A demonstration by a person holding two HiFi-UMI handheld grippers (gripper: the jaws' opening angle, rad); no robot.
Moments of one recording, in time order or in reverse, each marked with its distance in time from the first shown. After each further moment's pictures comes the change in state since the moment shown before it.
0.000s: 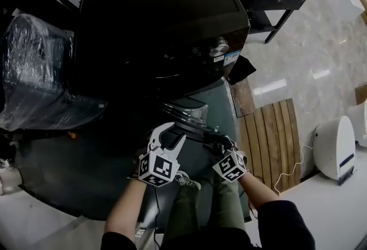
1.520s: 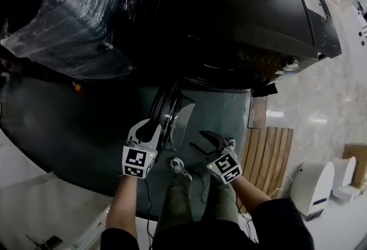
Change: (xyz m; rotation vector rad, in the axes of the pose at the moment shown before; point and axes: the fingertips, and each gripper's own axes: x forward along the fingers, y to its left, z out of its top) left arm -0.180 0.074 -0.209 -0.623 -0.144 0.438; right arm 0.069 0.157 0.144 0.027 -0.122 0.273
